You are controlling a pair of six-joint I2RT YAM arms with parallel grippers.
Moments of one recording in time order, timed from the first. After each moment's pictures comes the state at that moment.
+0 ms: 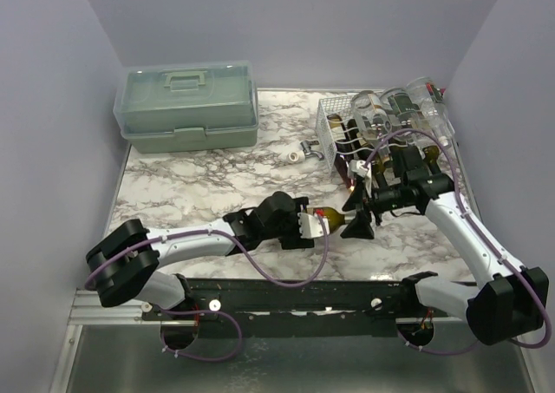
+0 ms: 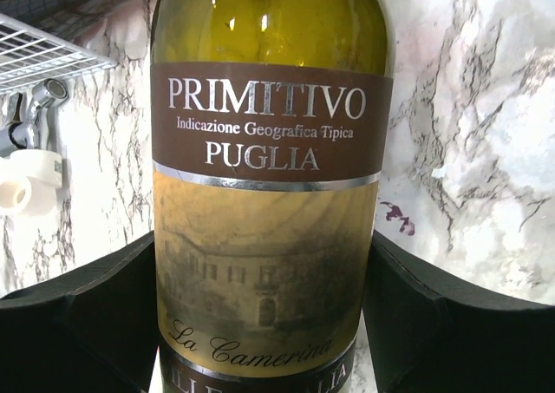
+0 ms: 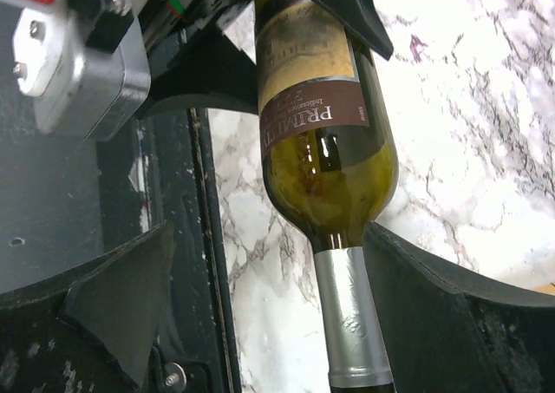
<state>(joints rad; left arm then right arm) -1.04 1.40 0.73 0.06 0.08 0.59 0.26 1.14 0.89 -0.87 -0.99 -0.72</state>
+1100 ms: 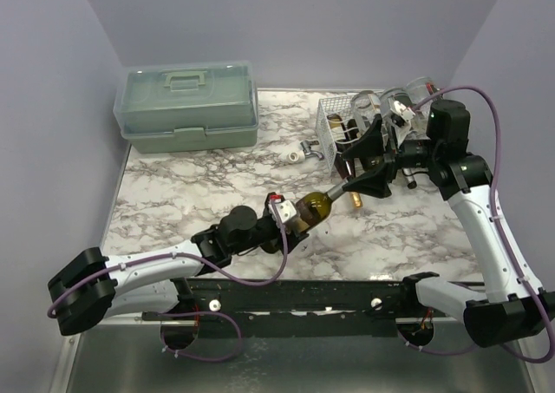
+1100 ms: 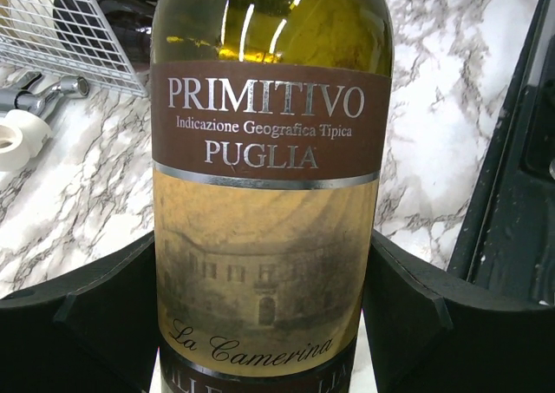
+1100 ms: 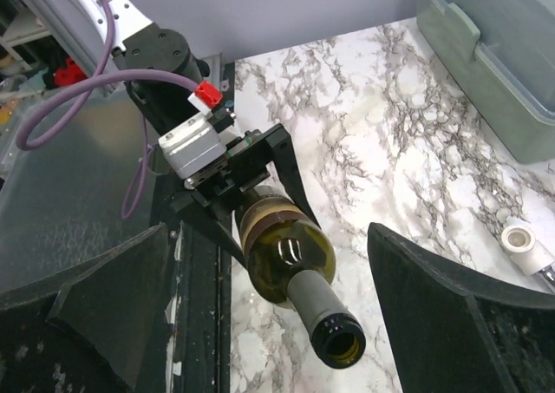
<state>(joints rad) -1.04 1.08 0.44 0.42 0.06 0.06 0.19 1.11 1.25 -0.58 -1.30 -0.25</state>
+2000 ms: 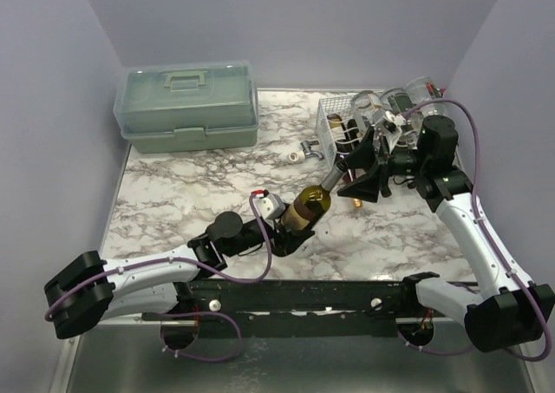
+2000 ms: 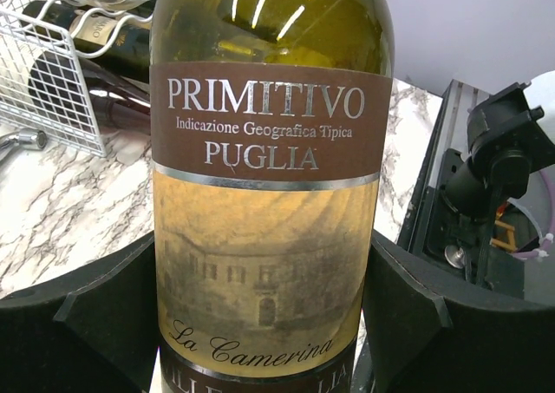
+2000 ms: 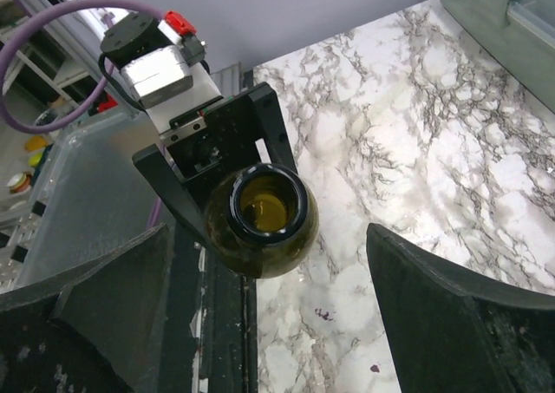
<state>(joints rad) -1.04 1.02 0.36 0.68 0.10 -0.17 0.19 1.09 1.00 -0.19 -1.32 0.05</state>
